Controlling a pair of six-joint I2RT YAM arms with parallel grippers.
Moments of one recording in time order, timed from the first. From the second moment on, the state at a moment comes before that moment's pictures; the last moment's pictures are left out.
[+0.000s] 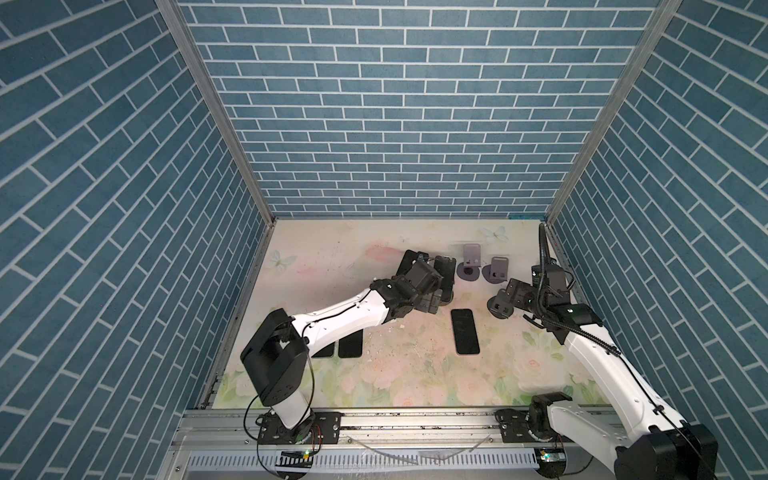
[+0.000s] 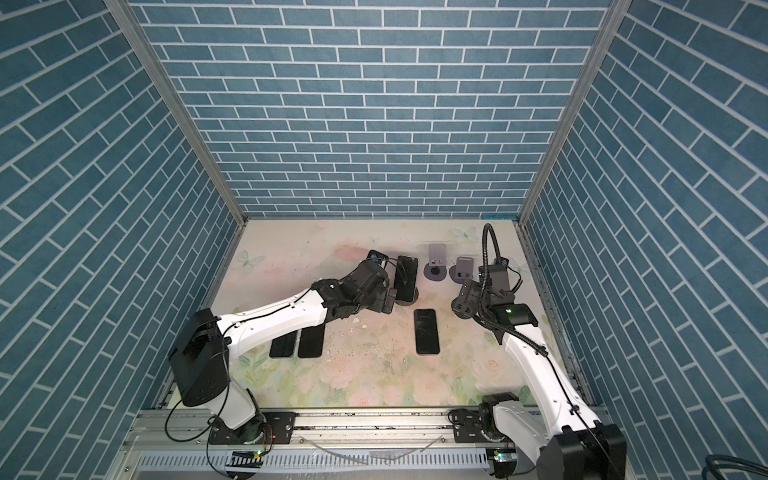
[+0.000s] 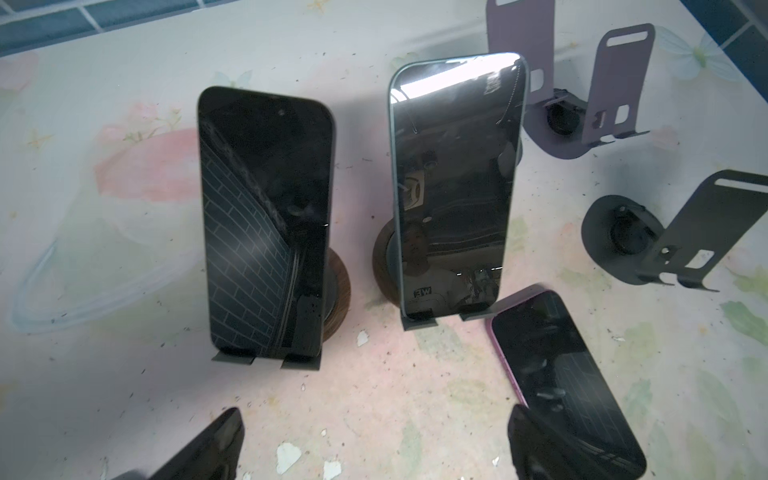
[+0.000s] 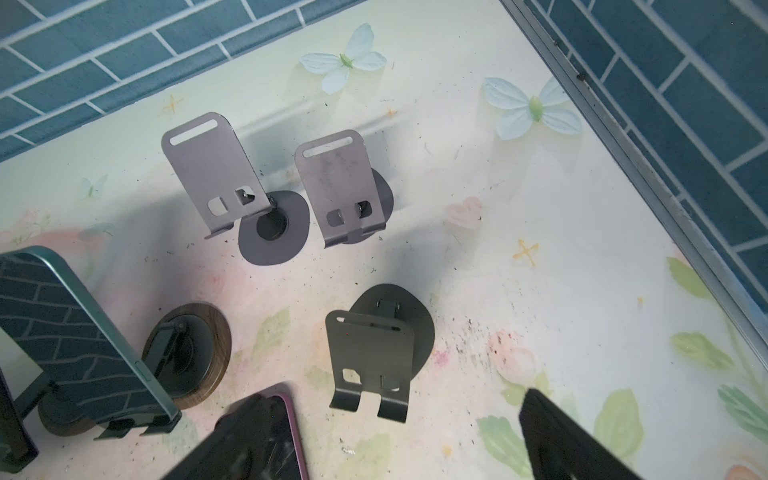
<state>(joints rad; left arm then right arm) -0.91 1.70 1.30 -0.47 -0.29 -0.44 0.21 1.00 0.79 -0.59 0.21 0.43</state>
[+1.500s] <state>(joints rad) -0.92 2.11 1.62 -0.33 -0.34 -0.43 0.21 0.91 0.79 -0.63 0.18 0.39</state>
